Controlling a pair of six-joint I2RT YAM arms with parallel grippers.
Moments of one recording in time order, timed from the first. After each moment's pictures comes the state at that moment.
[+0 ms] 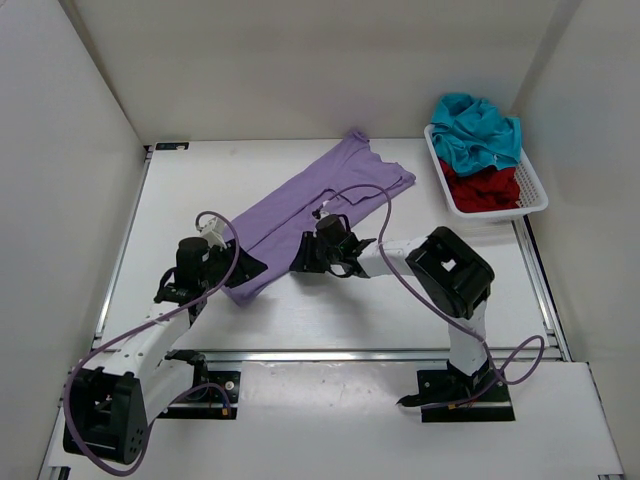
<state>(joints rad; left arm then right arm) -0.18 0.96 0.40 0.02 0.43 -0.65 0.78 1.96 1.06 0.23 -0.22 0.78</state>
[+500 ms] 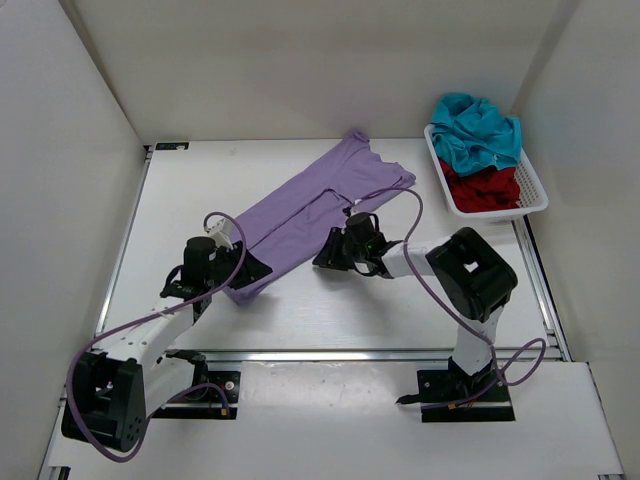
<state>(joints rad) -0.22 1.03 0.40 0.05 0.42 -0.65 0.65 1.89 0.90 0.32 -0.27 0.83</state>
